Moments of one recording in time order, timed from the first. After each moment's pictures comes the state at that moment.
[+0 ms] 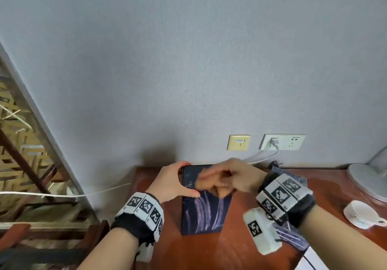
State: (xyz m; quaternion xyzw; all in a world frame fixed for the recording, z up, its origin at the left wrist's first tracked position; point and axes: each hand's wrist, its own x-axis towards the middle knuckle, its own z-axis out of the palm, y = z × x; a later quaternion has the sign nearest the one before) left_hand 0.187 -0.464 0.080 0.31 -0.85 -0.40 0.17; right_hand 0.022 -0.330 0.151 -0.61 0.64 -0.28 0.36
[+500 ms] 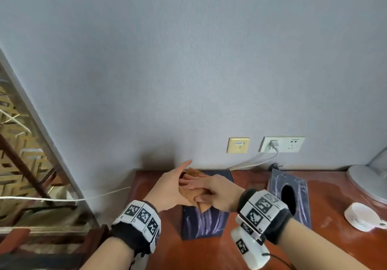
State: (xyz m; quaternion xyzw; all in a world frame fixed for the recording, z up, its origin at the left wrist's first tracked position) left_hand 0.192 -0.460 0.080 0.27 -0.85 -0.42 0.15; right_hand 0.049 -0.347 0.121 -0.74 0.60 -0.19 0.22
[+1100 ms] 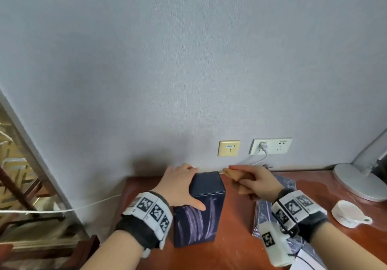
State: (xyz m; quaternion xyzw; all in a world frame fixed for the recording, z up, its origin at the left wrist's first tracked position) left_hand 0.151 -0.444 0.116 0.24 -0.96 -0.11 -0.03; right_hand -0.039 -0.290 0.125 -0.46 0.77 -0.36 0.26
